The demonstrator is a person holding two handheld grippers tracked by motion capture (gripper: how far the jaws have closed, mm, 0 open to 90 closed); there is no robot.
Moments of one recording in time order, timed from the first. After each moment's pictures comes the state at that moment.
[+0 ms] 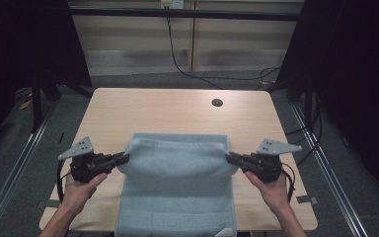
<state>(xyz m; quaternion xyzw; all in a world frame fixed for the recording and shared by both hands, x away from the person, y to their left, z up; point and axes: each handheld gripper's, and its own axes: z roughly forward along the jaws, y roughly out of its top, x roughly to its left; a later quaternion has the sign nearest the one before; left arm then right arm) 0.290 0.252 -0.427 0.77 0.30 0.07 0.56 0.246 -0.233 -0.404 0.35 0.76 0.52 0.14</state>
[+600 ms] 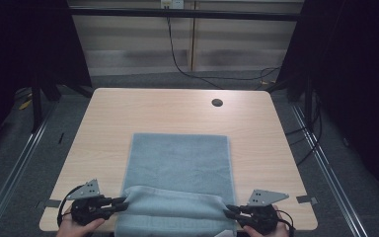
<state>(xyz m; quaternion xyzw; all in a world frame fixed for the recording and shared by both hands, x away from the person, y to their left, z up) 0.223 0.263 -0.490 0.84 0.28 -0.01 0.47 0.161 -0.222 -0.477 0.36 0.82 0.44 0.06</state>
